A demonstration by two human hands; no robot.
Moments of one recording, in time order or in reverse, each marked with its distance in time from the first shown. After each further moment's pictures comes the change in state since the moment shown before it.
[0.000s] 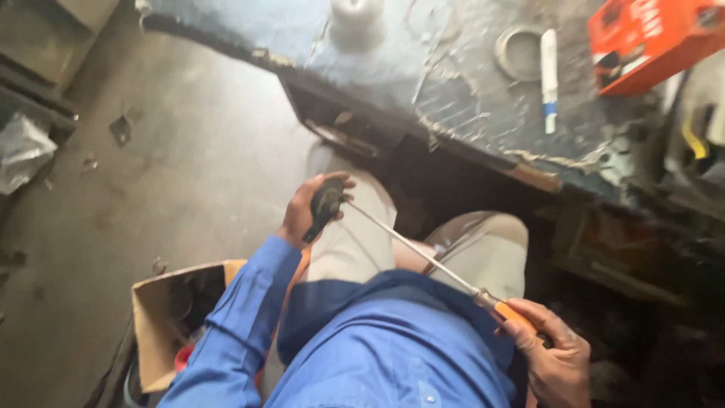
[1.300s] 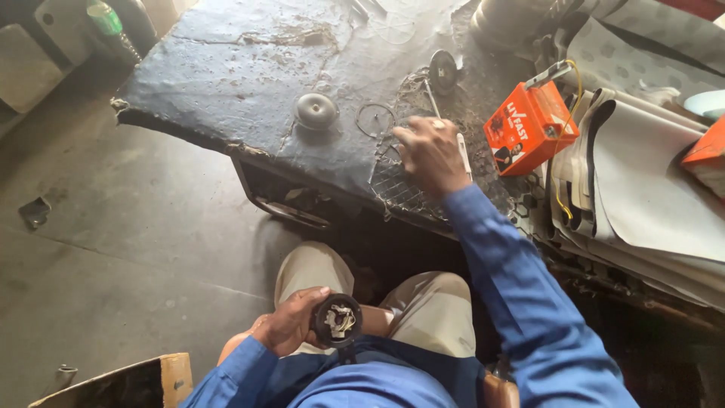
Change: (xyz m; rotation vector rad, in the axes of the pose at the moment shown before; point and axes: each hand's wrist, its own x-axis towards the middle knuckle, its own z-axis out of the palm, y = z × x) left_hand -0.047 0.002 0.053 0.087 -0.152 -0.455; right_hand 0.291 -0.175 0.164 -1.233 -0.013 -1.192
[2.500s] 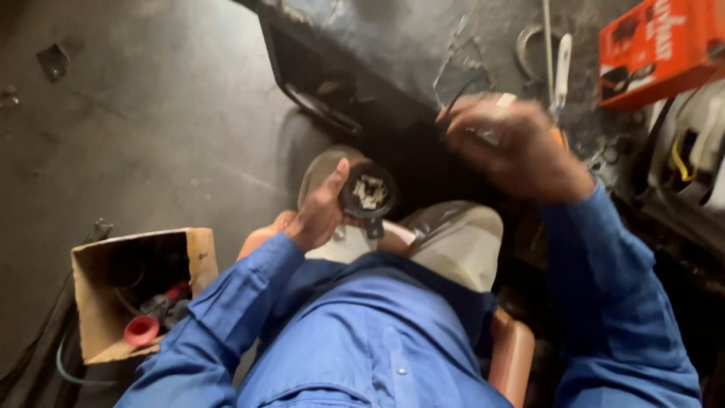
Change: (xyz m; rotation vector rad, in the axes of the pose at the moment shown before) left_hand 0.027 -0.004 -0.004 -0.232 0.069 0.323; right_hand -0.039 -0.057 -0.070 0.706 -0.332 -0.126
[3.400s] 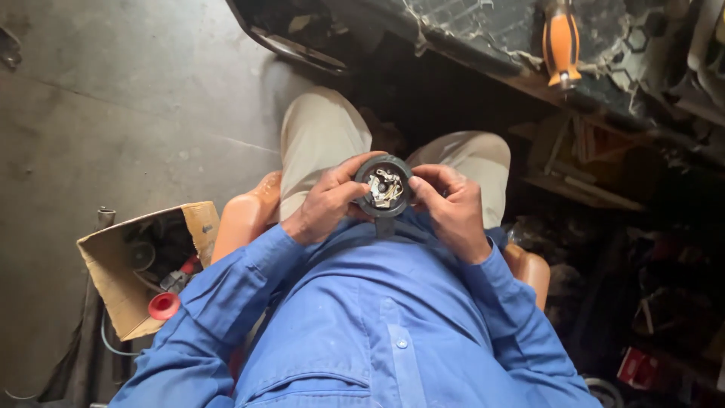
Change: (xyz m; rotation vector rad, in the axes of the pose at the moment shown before) left_hand -0.031 -0.026 0.042 0.338 -0.084 -0.131; right_hand -0.155 -0.029 0.163 0.749 0.398 0.900
